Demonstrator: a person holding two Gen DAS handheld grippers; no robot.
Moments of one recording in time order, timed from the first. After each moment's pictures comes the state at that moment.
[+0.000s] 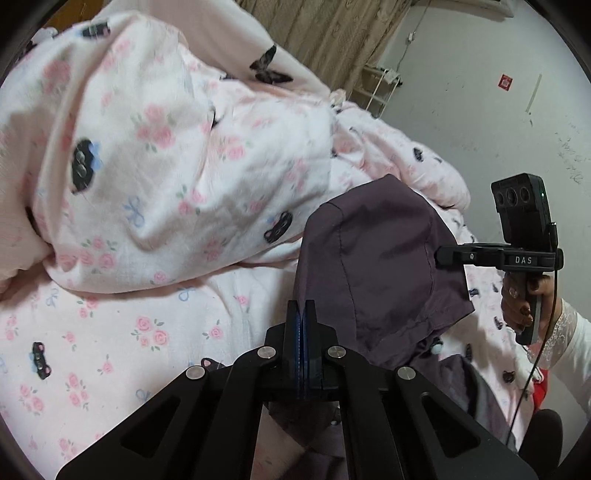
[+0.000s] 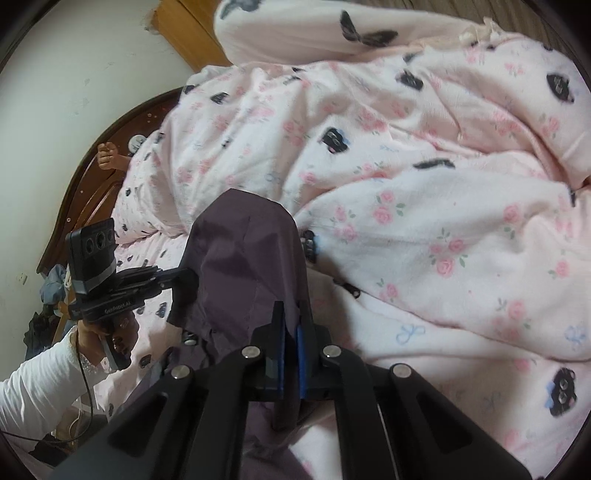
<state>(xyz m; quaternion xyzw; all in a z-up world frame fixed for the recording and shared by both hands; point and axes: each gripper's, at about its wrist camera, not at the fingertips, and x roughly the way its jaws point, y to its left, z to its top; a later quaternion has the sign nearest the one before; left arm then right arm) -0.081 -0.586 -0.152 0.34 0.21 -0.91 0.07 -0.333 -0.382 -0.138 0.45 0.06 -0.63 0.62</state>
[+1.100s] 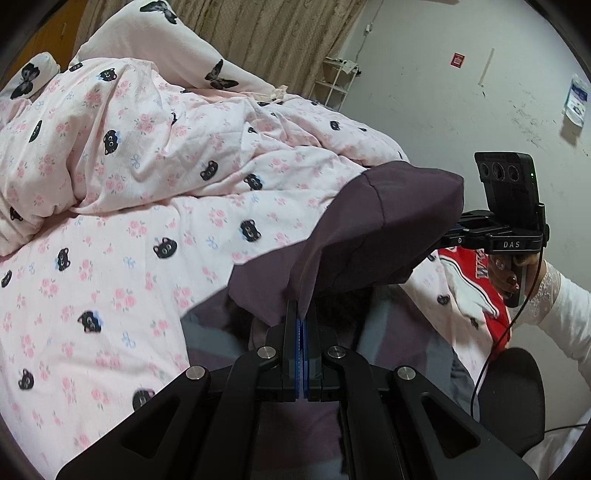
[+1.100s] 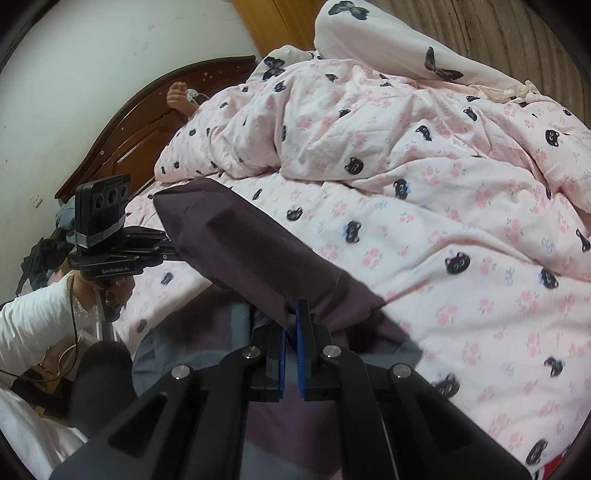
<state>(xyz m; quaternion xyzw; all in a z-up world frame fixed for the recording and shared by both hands) 0.040 -0.466 -0.112 0.35 0.18 -0.92 0.03 -0.183 -0.269 -0.089 0.40 0.16 -0.61 0.66</state>
